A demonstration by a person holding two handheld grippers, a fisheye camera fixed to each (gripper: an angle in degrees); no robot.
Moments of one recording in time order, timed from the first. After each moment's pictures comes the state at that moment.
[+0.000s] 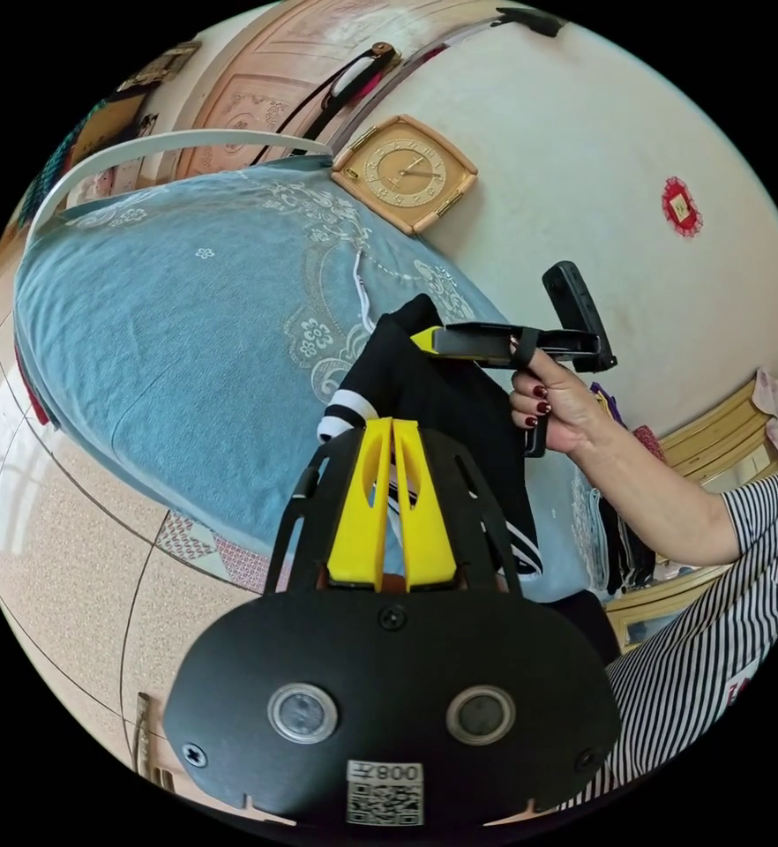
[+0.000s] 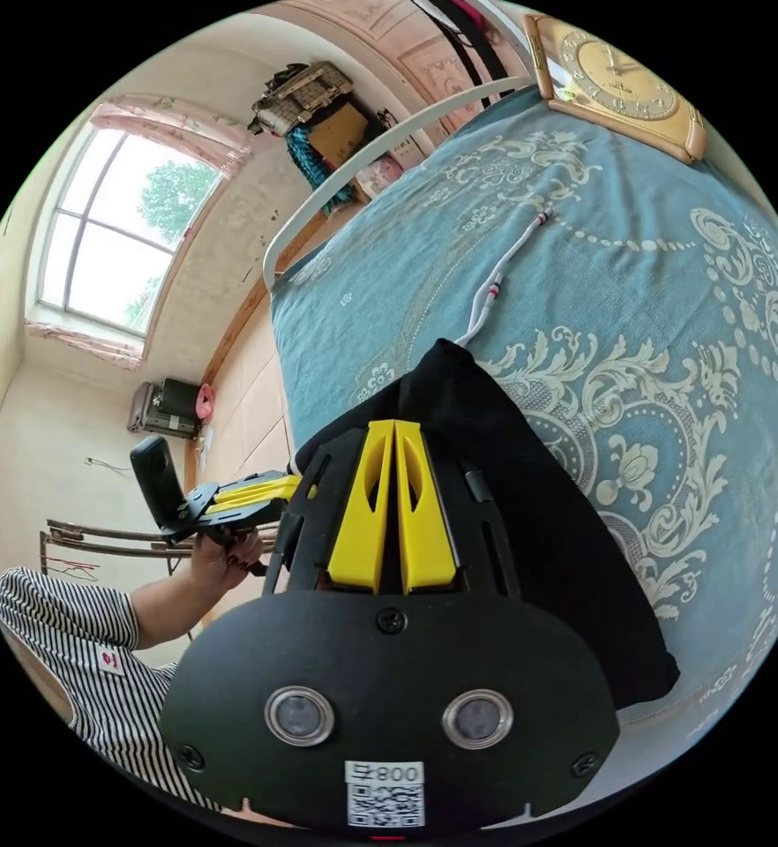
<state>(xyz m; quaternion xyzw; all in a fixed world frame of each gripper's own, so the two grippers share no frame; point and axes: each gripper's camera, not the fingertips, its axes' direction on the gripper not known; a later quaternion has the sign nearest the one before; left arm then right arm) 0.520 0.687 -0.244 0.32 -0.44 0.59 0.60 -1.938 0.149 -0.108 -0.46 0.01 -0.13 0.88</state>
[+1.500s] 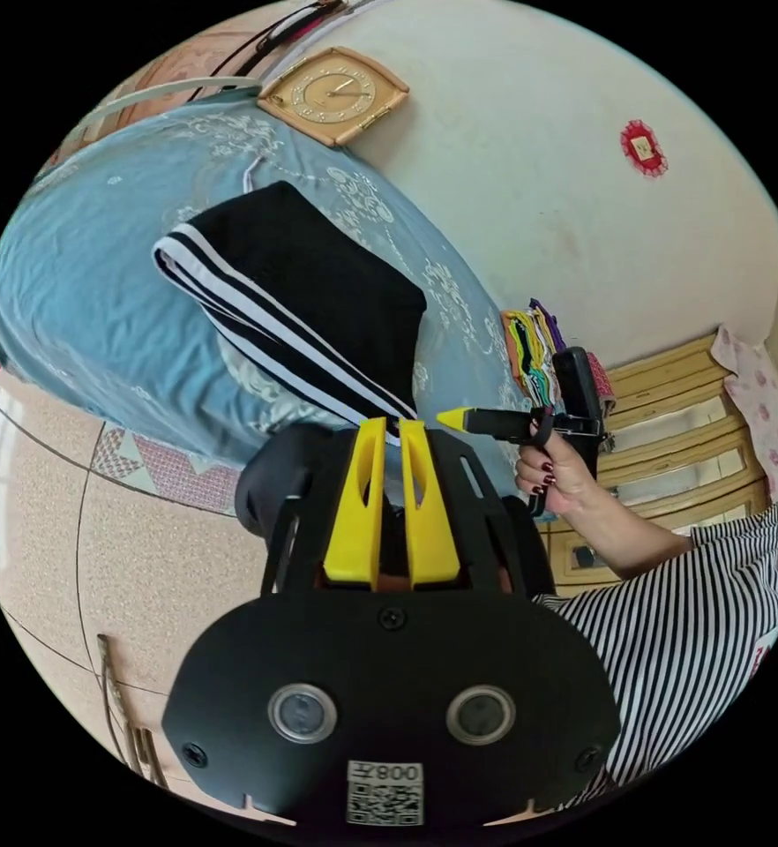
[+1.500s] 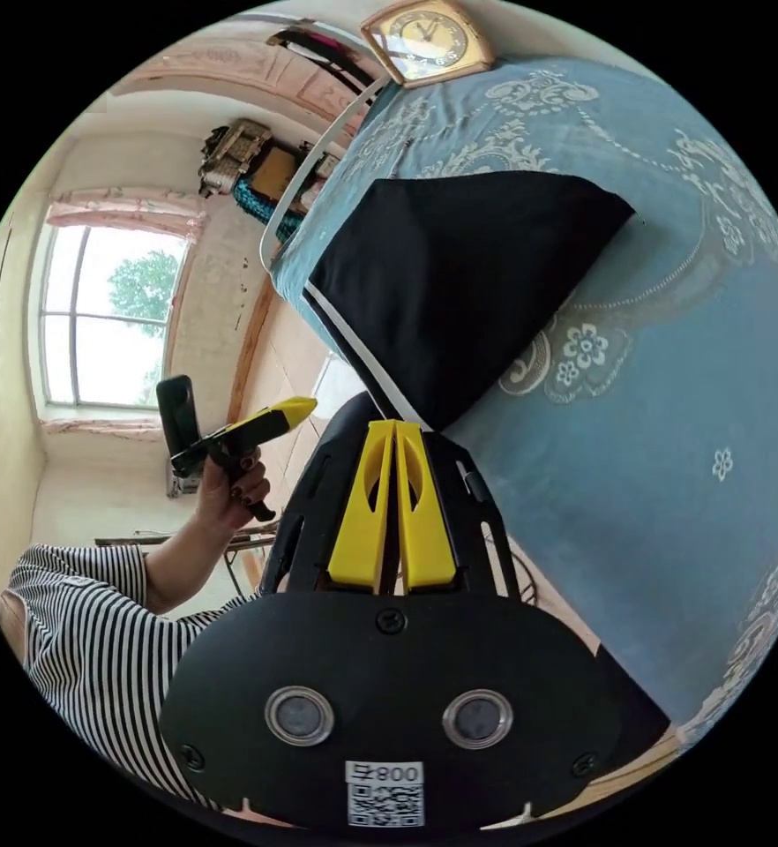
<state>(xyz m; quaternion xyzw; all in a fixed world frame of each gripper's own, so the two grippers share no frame) 0.441 0.759 -0.054 0.18 -0.47 0.55 0.67 -1.829 0.312 -0.540 -0.44 0.03 0.04 0.90</state>
